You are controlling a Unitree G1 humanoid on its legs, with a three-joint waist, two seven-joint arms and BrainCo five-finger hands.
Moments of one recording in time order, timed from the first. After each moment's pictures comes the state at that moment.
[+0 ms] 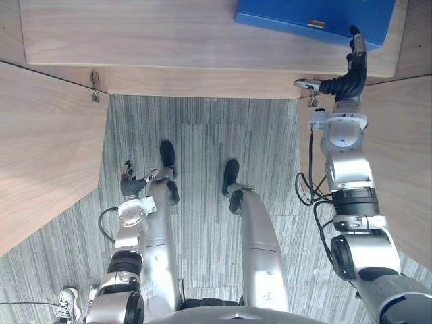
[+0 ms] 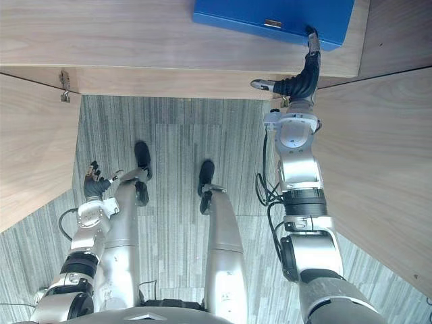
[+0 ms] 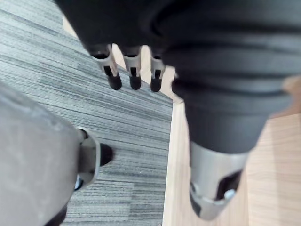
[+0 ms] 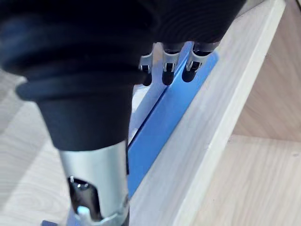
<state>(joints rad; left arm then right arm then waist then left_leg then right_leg) -0.28 0.04 0.19 0.56 -0.09 -0.12 0.28 -0.70 -0.45 -0.07 0.19 -0.08 -0.03 -0.32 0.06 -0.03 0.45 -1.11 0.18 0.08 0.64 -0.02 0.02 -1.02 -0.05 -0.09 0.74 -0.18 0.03</state>
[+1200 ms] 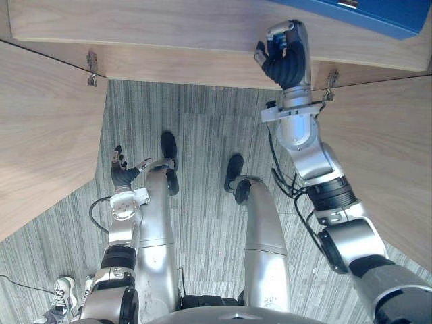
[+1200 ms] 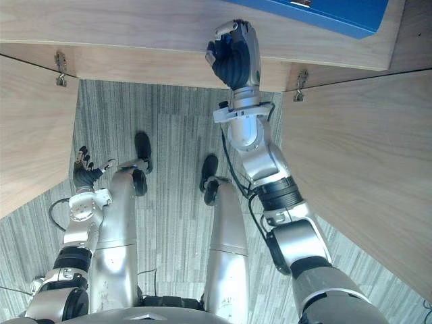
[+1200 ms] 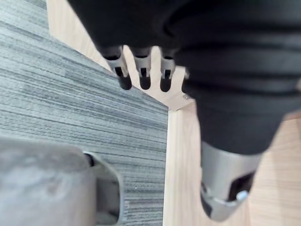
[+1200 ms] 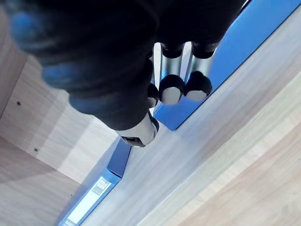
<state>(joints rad) -0.31 0.08 0.20 0.50 -0.06 -0.18 0.28 -0.85 -0.44 0.22 0.15 -0.32 -0.14 -0.39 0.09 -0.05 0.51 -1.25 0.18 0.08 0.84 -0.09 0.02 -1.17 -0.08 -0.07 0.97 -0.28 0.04</state>
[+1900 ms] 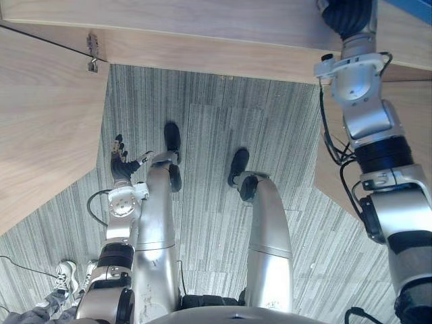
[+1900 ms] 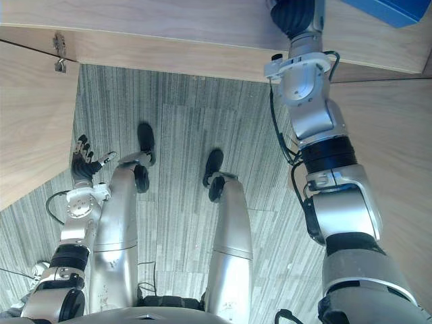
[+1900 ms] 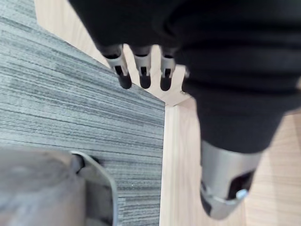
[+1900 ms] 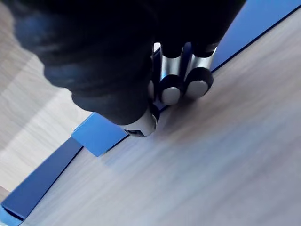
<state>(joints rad) -0.31 0.12 0.14 0.45 -0.10 -0.22 0.26 -1.09 -0.70 0.23 0.46 -0.18 -0.15 -0.37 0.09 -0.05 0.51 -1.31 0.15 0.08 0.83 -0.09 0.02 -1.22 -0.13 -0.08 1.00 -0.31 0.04</state>
